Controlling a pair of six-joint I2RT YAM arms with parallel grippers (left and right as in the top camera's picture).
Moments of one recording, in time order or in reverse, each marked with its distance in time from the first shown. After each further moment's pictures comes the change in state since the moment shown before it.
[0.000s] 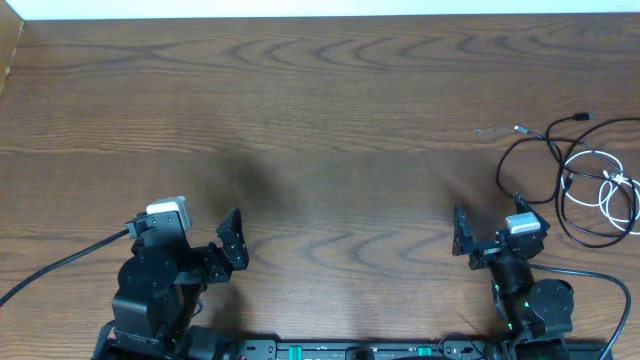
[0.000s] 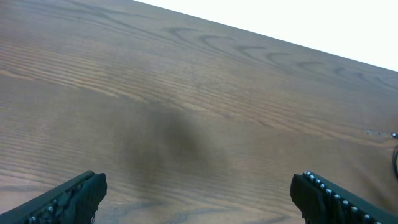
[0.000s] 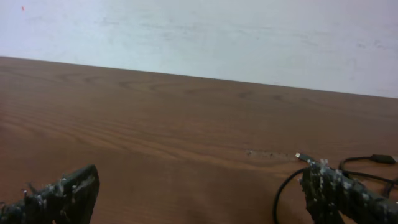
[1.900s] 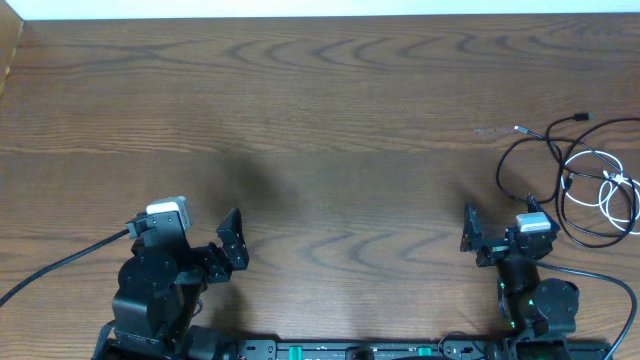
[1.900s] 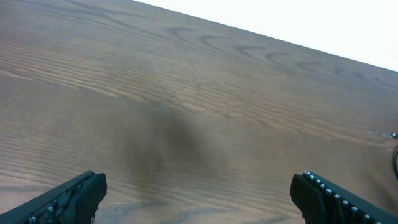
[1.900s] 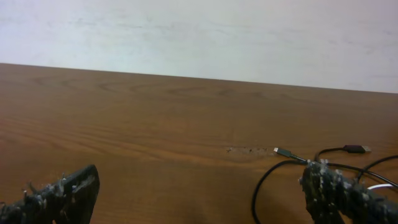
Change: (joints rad) left arm 0.000 0.000 0.000 0.000 0.000 0.000; right arm -0.077 0.000 0.000 0.000 -0.003 0.000
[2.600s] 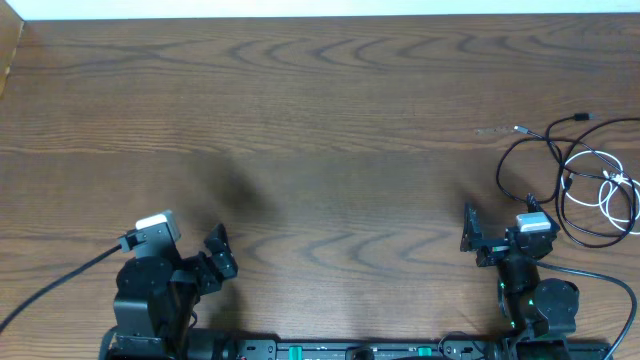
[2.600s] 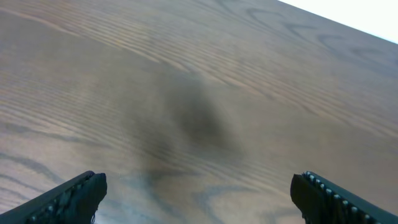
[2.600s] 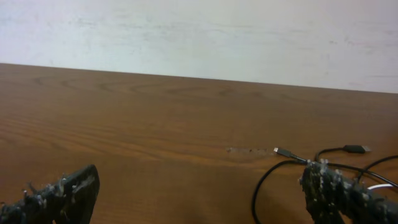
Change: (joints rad) left arm 0.148 -0.053 -0.056 -0.113 0.003 0.000; right arm 0.000 0.000 0.000 0.000 0.000 0.000
